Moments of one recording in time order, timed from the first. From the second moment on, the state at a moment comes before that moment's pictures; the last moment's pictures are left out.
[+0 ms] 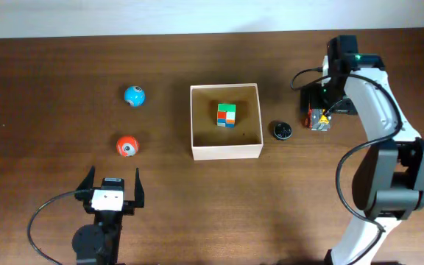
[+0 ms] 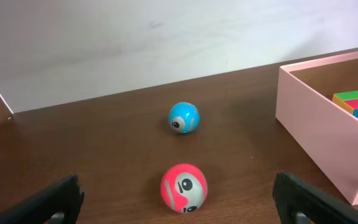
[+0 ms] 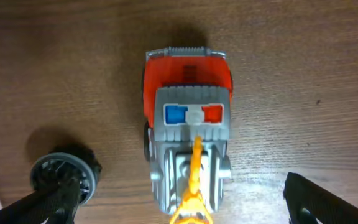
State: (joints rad) left arm 0.03 0.04 0.01 -0.07 0.04 0.18; right arm -0.05 2.04 1.70 -1.06 0.06 0.06
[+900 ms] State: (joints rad) left arm 0.03 0.04 0.01 -0.07 0.04 0.18; right arm -0.05 2.14 1.75 -1.14 0.04 0.03
